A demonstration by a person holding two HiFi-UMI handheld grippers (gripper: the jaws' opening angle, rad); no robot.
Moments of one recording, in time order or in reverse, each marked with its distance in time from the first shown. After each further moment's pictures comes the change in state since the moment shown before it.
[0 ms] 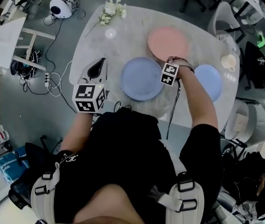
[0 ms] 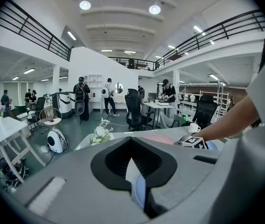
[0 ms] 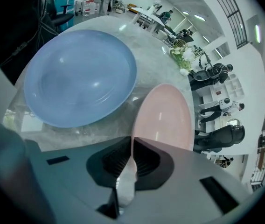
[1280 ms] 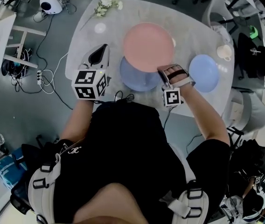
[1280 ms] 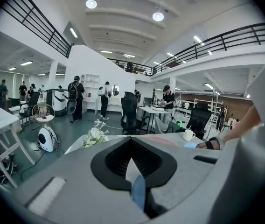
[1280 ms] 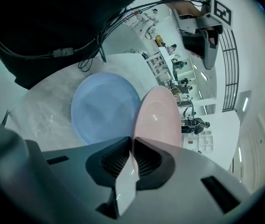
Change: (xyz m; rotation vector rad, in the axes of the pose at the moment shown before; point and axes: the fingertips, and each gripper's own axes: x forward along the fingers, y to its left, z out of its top) left arm 0.011 0.008 0.008 -0.054 -0.046 -0.089; right arm -0.149 0.067 0.072 -0.385 -0.249 -0.362
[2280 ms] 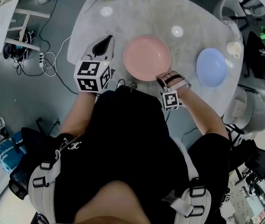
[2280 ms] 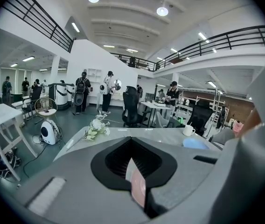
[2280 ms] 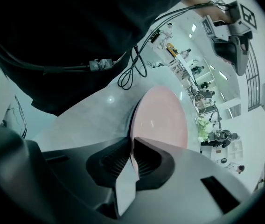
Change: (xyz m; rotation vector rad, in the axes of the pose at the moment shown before) left arm -0.006 -0.002 -0.029 -0.032 0.067 0.017; right arm 0.008 0.123 0.054 -0.030 -0.151 0.249
